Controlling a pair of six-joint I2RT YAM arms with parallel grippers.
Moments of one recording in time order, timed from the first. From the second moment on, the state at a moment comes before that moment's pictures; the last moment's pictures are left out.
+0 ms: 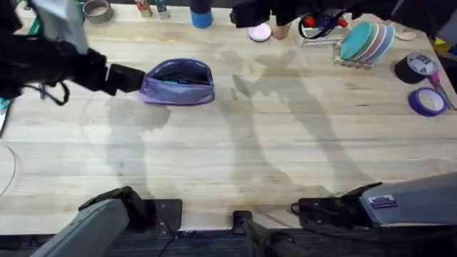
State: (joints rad) left arm 0.36 1.14 0.95 -0.72 0.41 0.67; right arm 0.31 1.62 1.39 -0.43 -0.44 -0.10
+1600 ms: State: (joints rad) left arm 0.73 1.15 0.95 -0.90 0.69 1.18; right arm 0.32 1.57 1.39 -0.49 -0.44 -0.07
